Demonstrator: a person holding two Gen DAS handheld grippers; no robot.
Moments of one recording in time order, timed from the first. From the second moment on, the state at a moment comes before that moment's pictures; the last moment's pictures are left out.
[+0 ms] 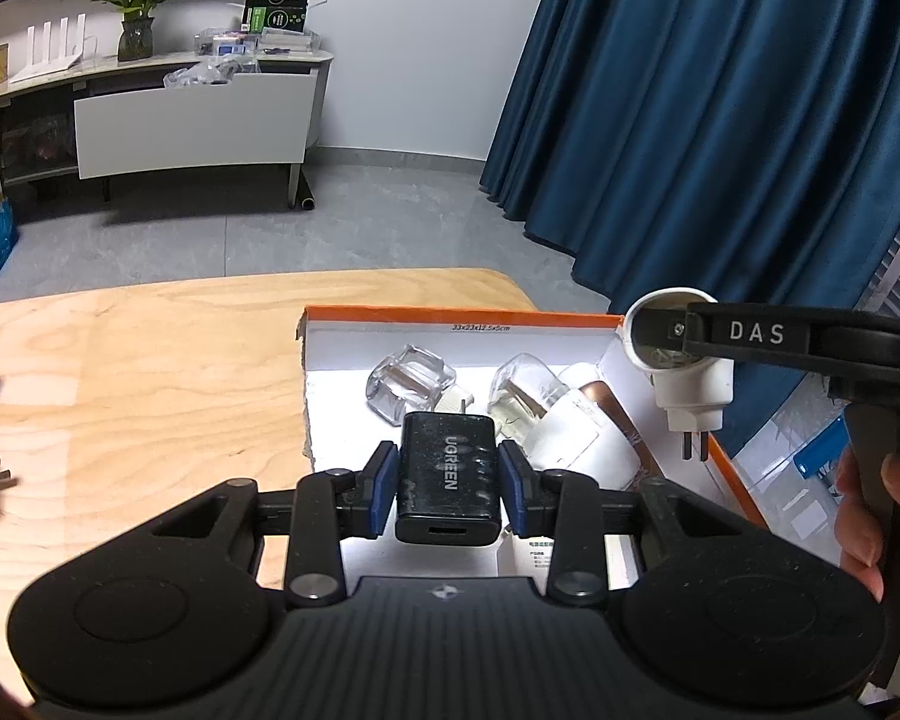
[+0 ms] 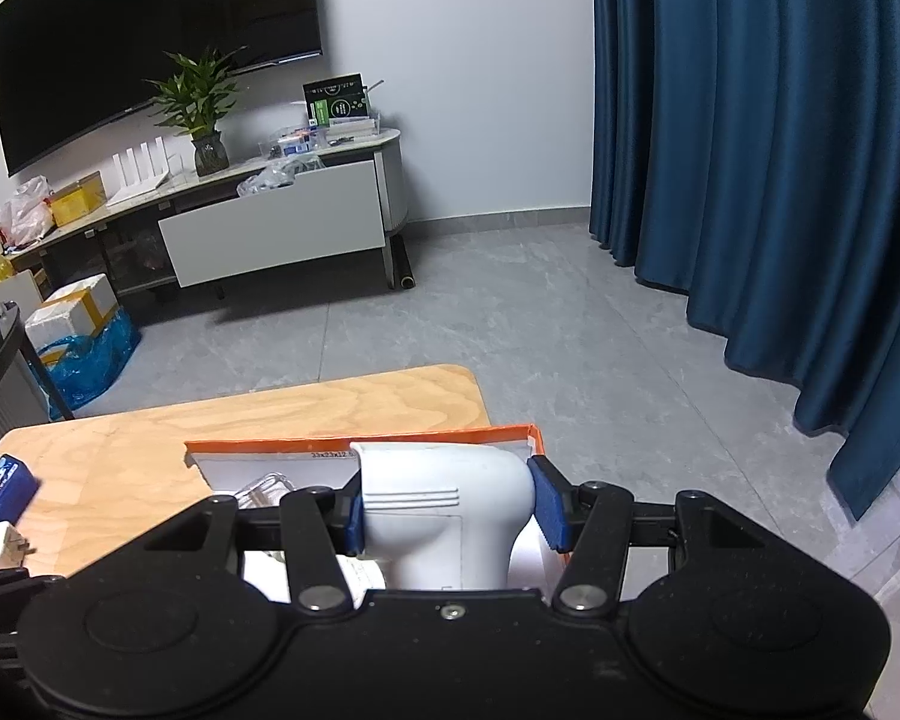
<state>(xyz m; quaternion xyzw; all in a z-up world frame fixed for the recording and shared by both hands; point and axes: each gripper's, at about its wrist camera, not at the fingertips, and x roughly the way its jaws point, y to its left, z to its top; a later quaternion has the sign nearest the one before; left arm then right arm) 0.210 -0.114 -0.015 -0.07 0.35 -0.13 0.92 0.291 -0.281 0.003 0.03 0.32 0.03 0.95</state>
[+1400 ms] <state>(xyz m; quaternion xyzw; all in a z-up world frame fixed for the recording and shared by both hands) 0.144 0.004 -0.011 -0.11 0.34 0.02 0.93 0.228 -0.200 0.029 0.02 0.29 0.13 0.95</state>
